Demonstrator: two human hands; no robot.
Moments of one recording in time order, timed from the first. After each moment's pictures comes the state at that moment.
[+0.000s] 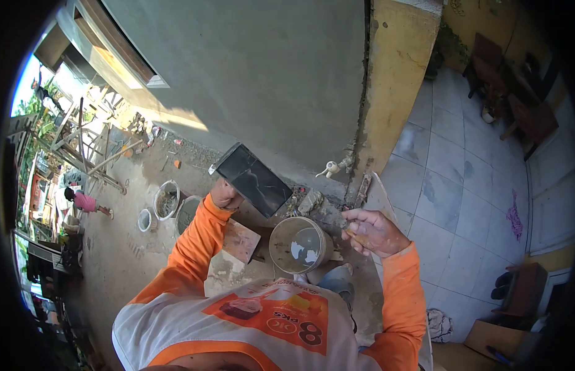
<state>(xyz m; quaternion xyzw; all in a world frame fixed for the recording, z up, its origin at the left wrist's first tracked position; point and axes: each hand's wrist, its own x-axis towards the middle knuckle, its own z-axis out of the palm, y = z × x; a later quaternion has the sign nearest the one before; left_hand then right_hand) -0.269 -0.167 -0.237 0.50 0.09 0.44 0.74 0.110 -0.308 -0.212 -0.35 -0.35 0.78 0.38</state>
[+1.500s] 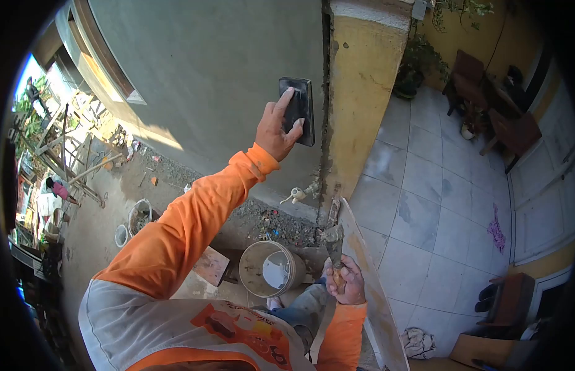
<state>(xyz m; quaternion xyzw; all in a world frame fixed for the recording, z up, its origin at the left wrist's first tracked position) -0.038 -0.046 -0.169 0.78 0.31 0.54 0.05 0.129 -0.359 -0.334 -0.20 -0.19 0.71 0.65</state>
